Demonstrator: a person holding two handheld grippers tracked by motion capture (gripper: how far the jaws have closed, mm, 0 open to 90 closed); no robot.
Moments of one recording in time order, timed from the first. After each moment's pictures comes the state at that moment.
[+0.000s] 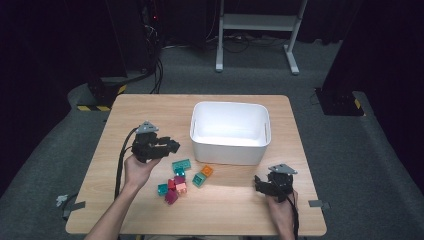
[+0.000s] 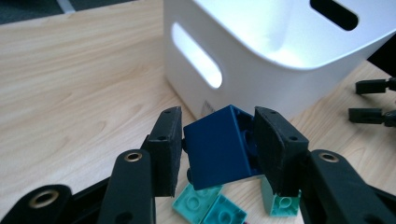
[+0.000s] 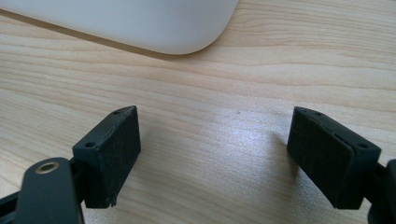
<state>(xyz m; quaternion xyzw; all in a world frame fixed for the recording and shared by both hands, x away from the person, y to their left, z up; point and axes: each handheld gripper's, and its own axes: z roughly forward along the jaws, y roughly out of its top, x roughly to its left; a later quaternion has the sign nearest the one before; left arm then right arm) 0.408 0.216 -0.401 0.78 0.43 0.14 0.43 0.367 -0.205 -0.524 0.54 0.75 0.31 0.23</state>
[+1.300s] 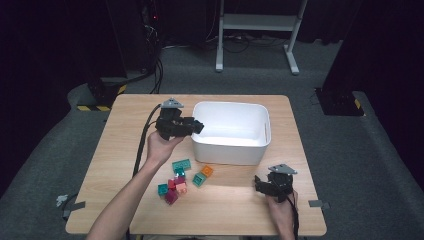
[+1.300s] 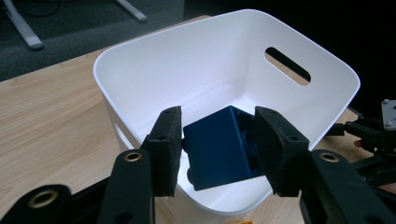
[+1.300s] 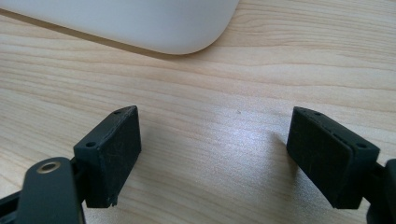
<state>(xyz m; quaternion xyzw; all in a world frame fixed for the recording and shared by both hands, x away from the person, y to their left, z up) 0.456 0.155 -0.359 0.79 0.39 0.11 0.46 0.367 -0.205 -0.524 0.53 0.75 0.31 0.23</state>
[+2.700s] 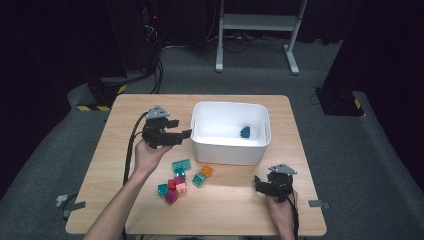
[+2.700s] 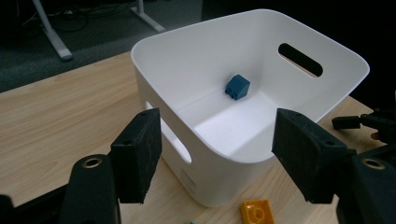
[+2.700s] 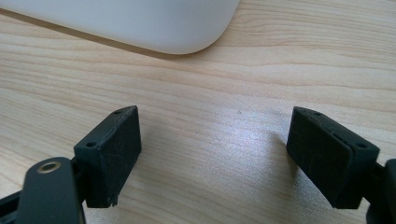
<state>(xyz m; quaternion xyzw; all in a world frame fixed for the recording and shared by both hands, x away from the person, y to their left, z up) 0.423 0.188 -0.364 0.77 0.40 0.16 0.47 0.367 -0.205 -0.524 0.53 0.75 0.31 0.23</state>
